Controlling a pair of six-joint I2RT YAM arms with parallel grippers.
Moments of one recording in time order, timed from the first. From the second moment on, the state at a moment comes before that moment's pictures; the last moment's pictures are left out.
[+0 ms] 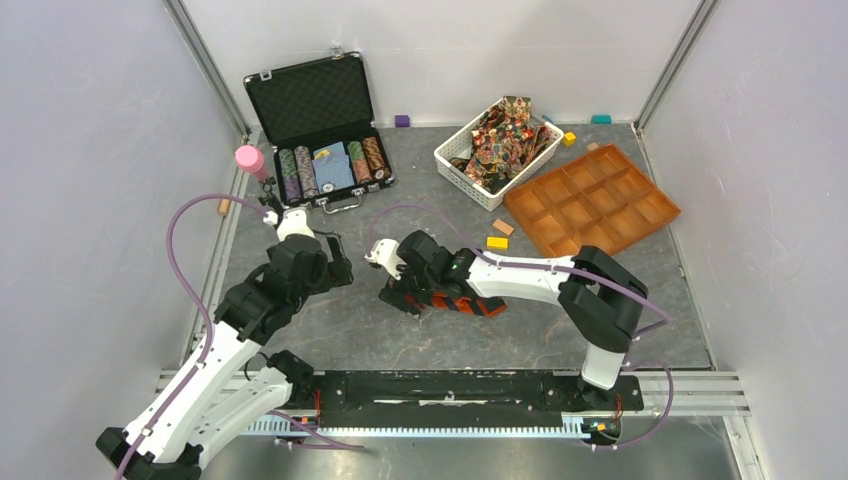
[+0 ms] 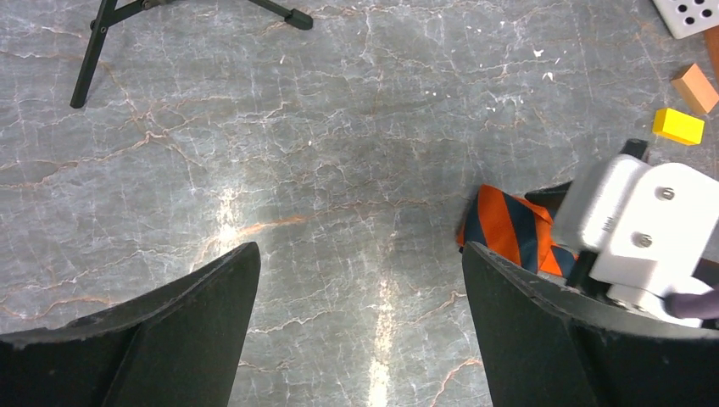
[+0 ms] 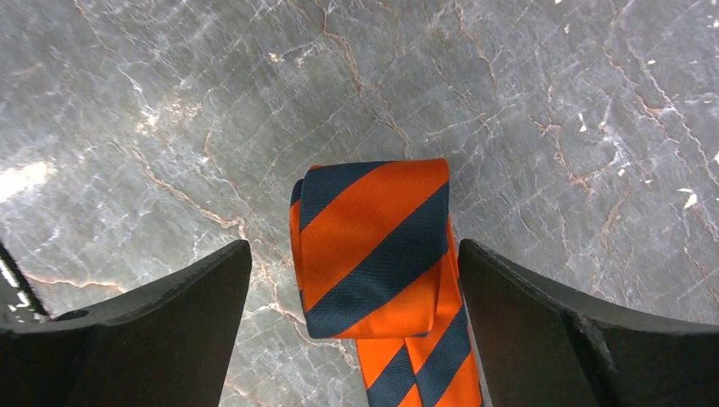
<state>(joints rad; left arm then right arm) -0.55 0.71 0.80 -0.82 -0.39 -0.60 1.04 1.78 1.13 -0.20 -0.05 -0.14</state>
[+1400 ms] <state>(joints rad) -0.55 0.73 0.77 -0.81 -0.38 -0.59 0.97 1.87 1.13 -0.21 -0.16 -0.25</state>
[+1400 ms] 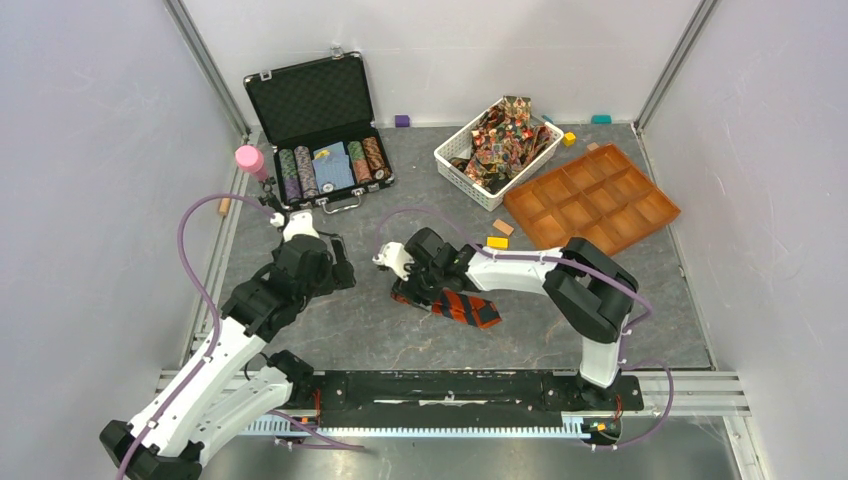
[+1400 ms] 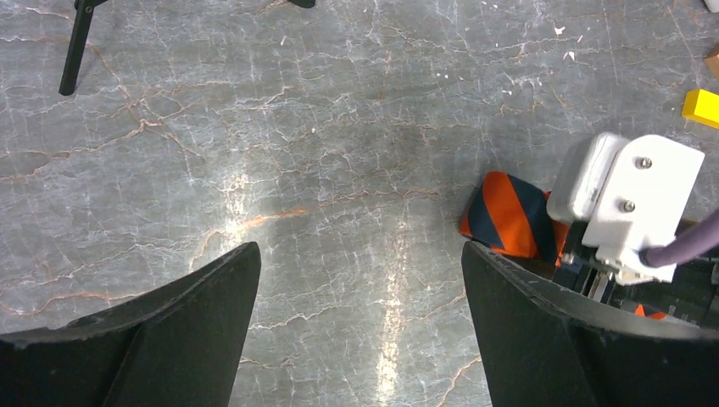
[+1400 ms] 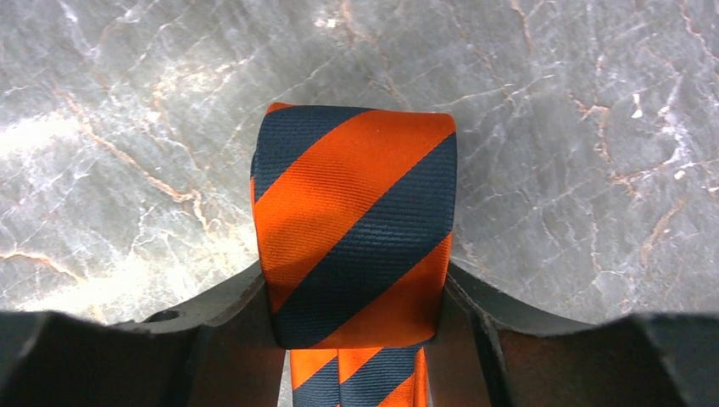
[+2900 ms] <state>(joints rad) -0.55 0.73 0.37 -0.27 0.04 -0.71 1.05 1.28 0.54 0.14 -0.03 0.77</state>
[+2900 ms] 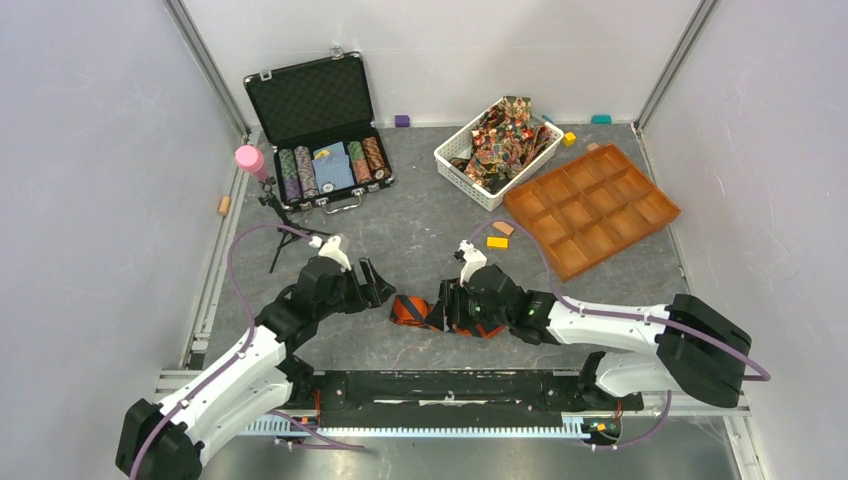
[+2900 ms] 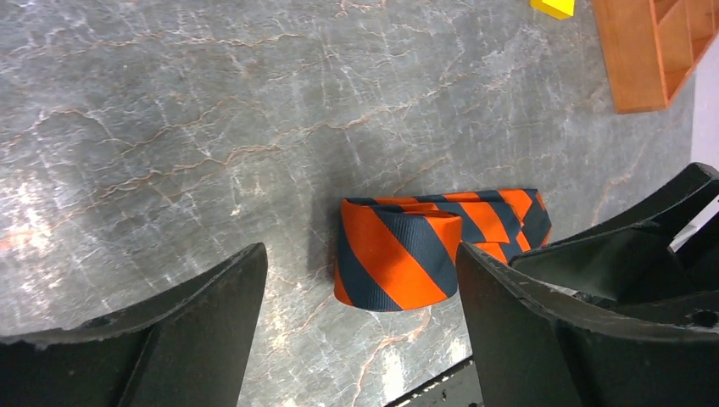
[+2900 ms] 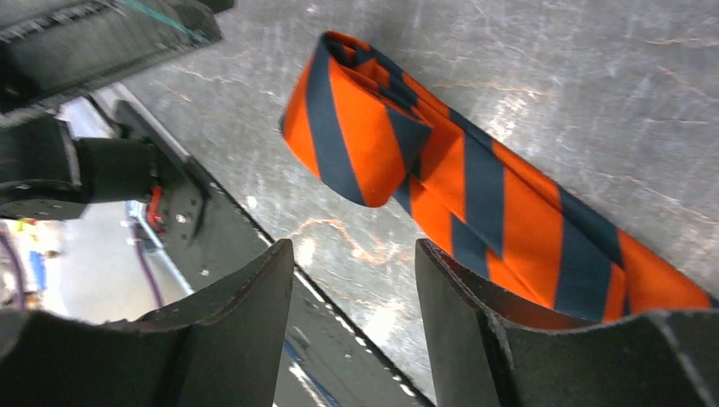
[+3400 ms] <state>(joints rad) -0.55 0.74 0.29 -0.16 0.14 -0.74 1.03 1.33 0.52 0.33 -0.04 0.95</state>
